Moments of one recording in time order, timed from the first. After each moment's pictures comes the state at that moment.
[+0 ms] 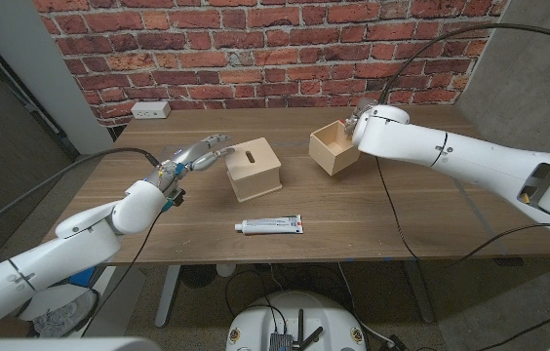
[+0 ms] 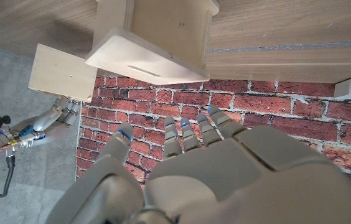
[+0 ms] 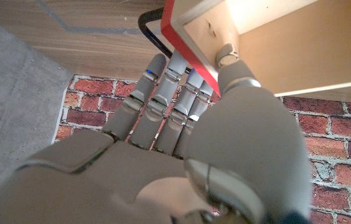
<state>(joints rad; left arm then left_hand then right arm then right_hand) 1.24 1.10 0.26 -2.06 0.14 0.12 0.26 0.02 0.08 0.69 -0.03 0.17 0.21 -0.09 0.19 0.17 0.09 -0.10 0.19 0.17 0.05 -0.04 0.18 0.17 0.08 -0.04 0.18 0.16 -0.06 -0.71 -1.22 -1.95 0.28 -1.40 -0.45 1.02 -0.02 0.39 -0.17 0.22 0.93 -0.11 0.49 0.19 1.07 -0.16 0.36 0.47 1.11 -0.18 0.51 0.44 0.78 -0.09 0.38 0.21</state>
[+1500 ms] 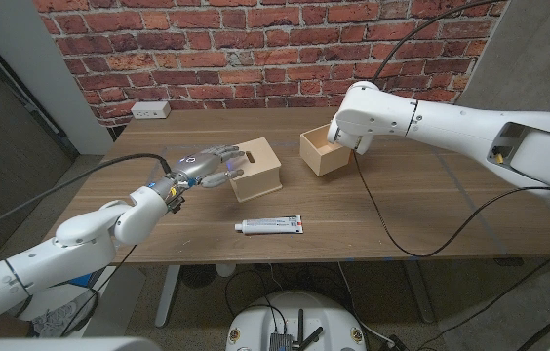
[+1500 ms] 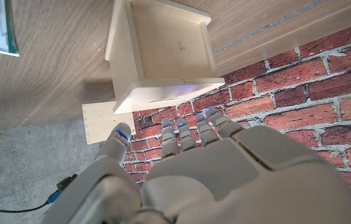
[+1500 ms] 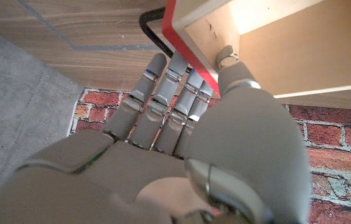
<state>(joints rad) 1.23 1.16 0.32 -2.06 0.50 0.09 0.21 0.02 0.07 0.69 -0.02 0.17 0.18 -0.13 0.18 0.17 0.09 -0.11 0.19 0.17 0.05 -0.04 0.17 0.17 0.05 -0.04 0.18 0.16 0.13 -0.57 -1.37 -1.72 0.99 -1.40 -1.02 1.00 -0.01 0.39 -0.17 0.22 0.93 -0.11 0.49 0.19 1.07 -0.16 0.34 0.48 1.11 -0.18 0.50 0.46 0.78 -0.09 0.40 0.20</state>
